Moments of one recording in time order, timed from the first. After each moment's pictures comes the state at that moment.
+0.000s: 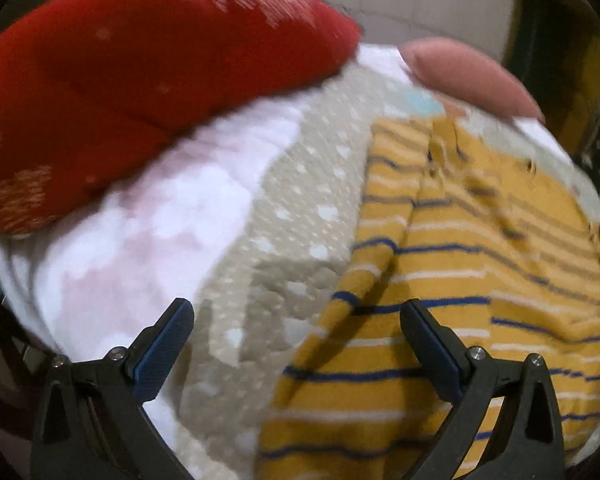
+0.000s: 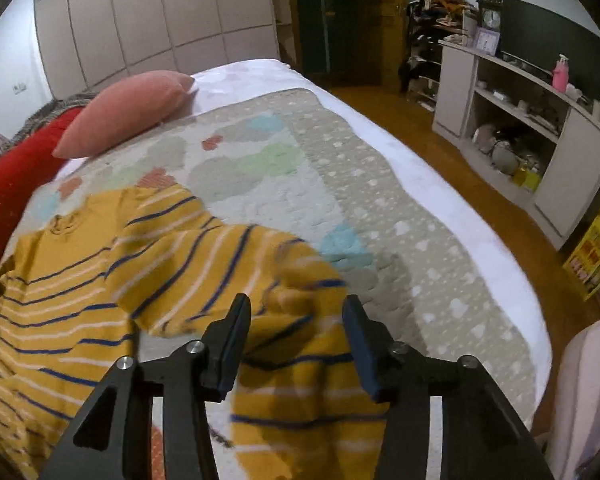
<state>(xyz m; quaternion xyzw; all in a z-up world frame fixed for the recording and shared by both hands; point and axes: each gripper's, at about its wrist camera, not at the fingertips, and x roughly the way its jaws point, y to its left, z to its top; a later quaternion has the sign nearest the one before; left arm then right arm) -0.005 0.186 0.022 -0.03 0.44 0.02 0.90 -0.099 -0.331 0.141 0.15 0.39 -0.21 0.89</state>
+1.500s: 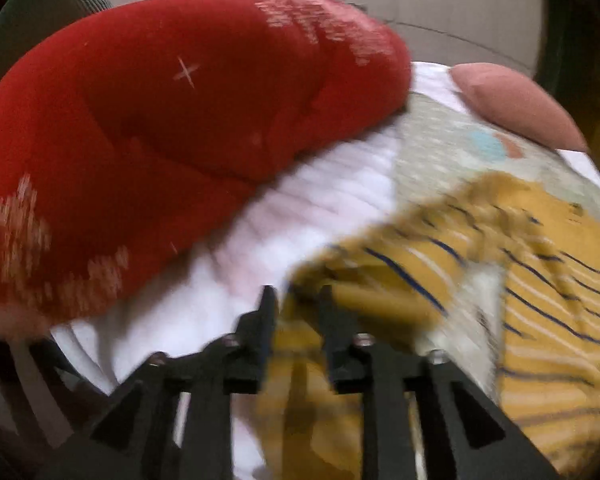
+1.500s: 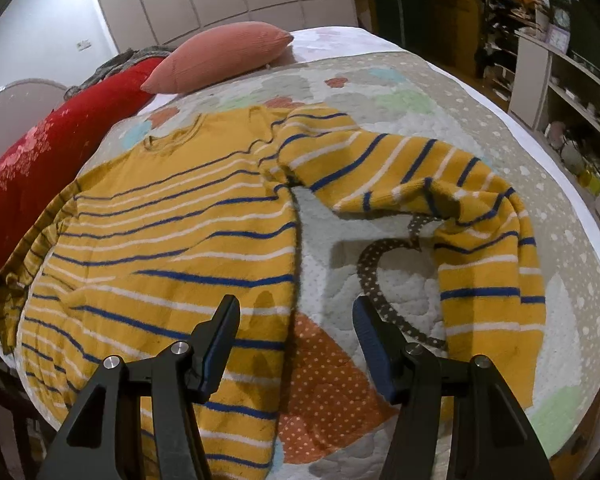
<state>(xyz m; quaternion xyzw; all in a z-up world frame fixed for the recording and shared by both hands) 0.004 0.262 0.068 -0.03 0.42 0.07 0.91 -0.103 -0.215 0.111 0.14 0.43 -0.07 0.89</state>
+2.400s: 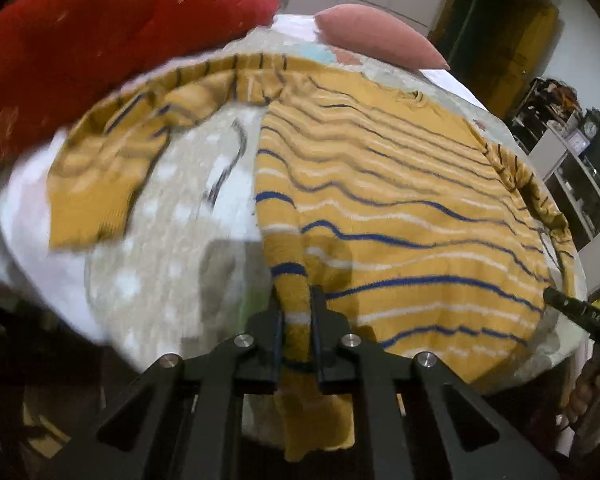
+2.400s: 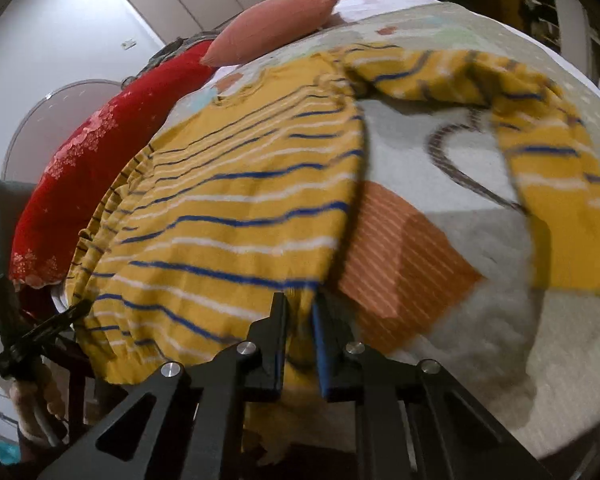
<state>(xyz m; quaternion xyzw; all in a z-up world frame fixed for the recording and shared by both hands) -0.142 0.122 0.036 -0.07 0.48 -0.10 0.87 -0.164 -0.193 0.079 0.24 0.44 0.06 0.87</state>
